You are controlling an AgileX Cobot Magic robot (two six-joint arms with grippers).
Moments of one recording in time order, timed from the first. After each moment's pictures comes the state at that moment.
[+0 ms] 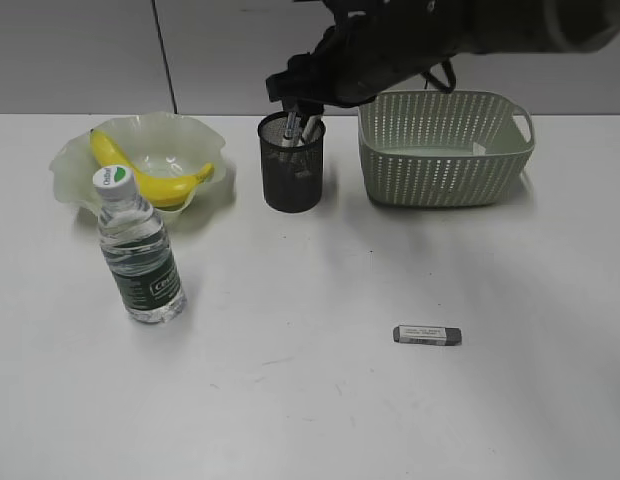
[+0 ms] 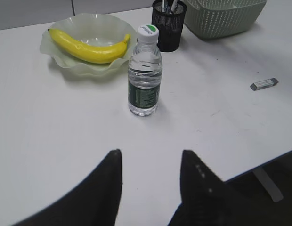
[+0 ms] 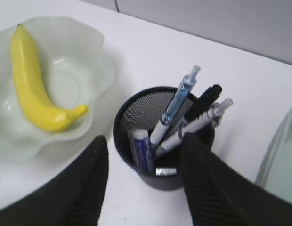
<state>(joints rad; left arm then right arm) -0.56 0.02 -0.54 0.08 1.06 -0.18 0.56 2.07 -1.56 0.21 0.22 -0.08</state>
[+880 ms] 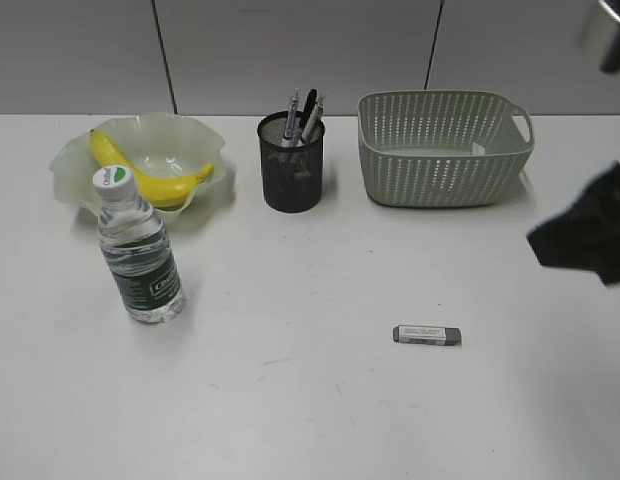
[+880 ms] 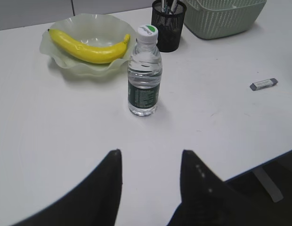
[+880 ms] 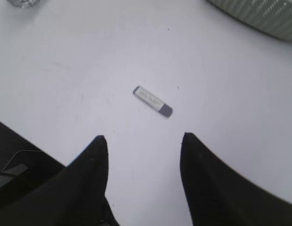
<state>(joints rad) -0.56 0.02 -0.54 0.08 1.06 -0.18 0.56 1.09 -0.87 0.06 0.77 -0.06</state>
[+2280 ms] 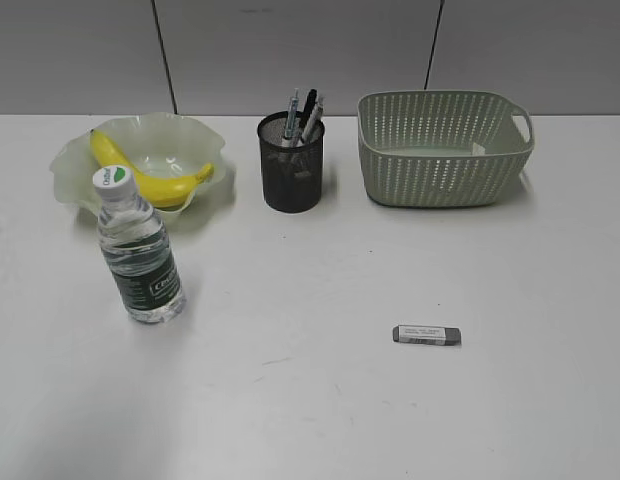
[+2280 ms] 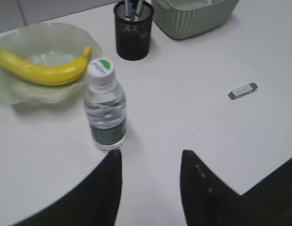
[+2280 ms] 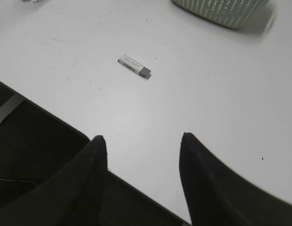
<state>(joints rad) -0.56 0.62 -0.62 -0.08 0.68 -0.01 0.56 0.15 -0.51 0.00 1.04 -0.06</state>
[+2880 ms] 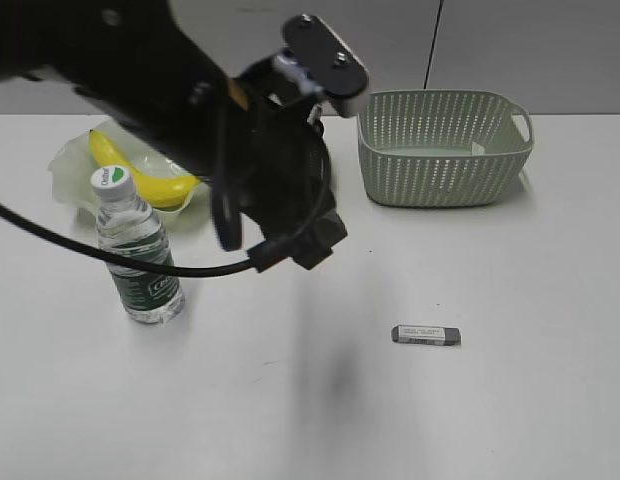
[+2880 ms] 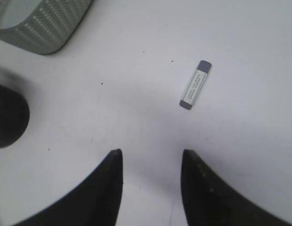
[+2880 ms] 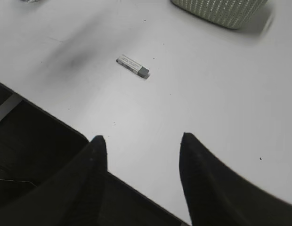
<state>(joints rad) -0.79 1.66 -1.21 -0.22 0.58 0.53 0.56 0.15 -0.51 -0.01 1.04 -0.06</state>
